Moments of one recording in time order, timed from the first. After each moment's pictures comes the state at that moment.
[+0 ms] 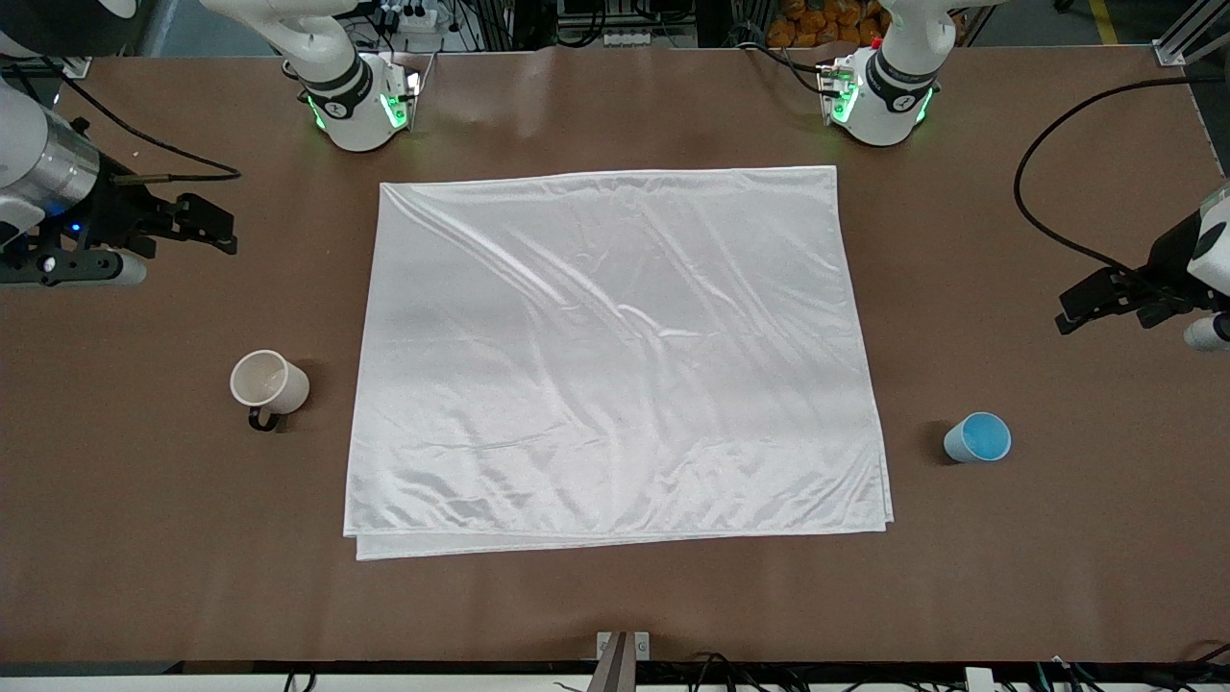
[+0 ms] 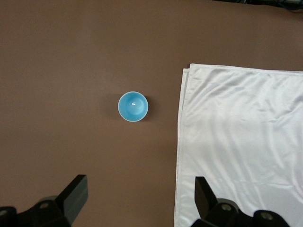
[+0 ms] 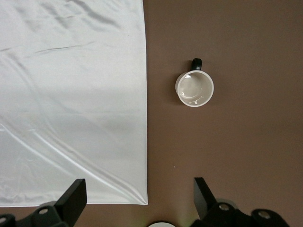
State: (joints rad) left arm 0.09 0.10 -0.10 -1.61 -0.01 1.80 -0.09; right arm 0.01 0.01 0.09 -1.59 0.01 1.48 0.07
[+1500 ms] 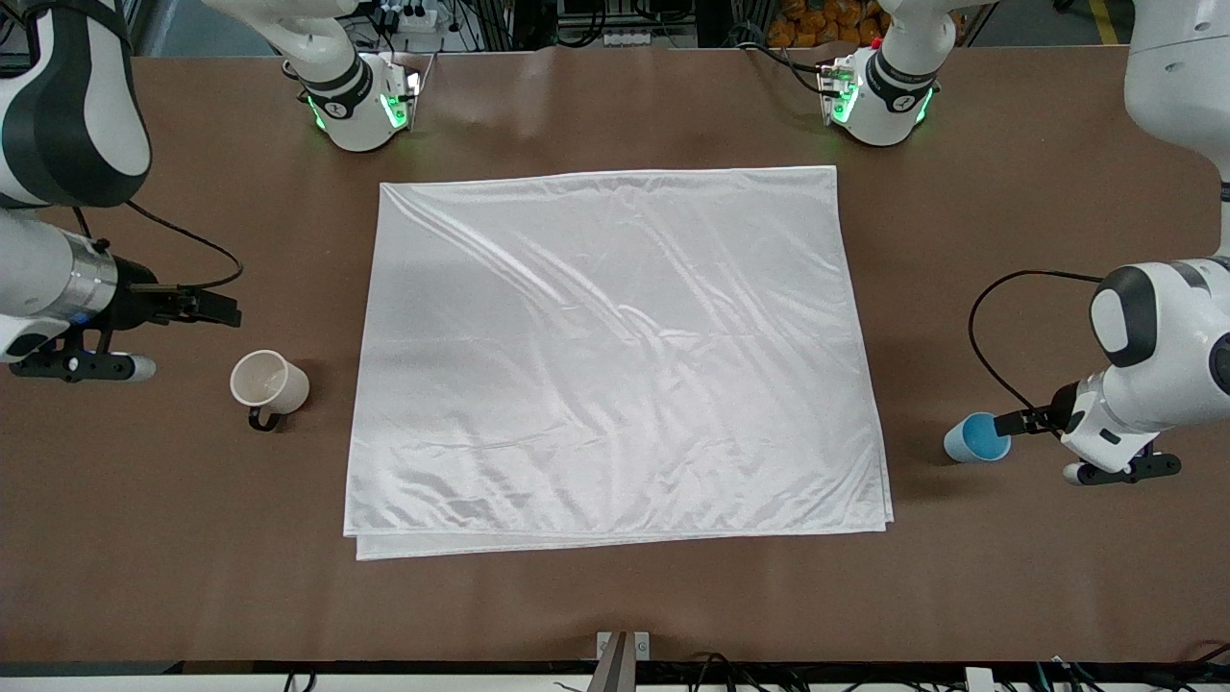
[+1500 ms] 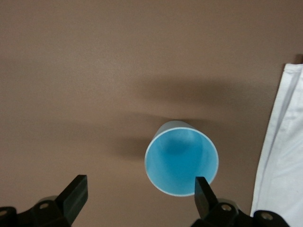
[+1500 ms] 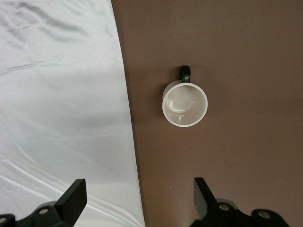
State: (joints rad) left arm 0.17 0.56 -0.09 -1.63 0.09 2.16 -0.08; right arm -0.06 0.21 0.07 -1.60 0.01 1.62 0.07
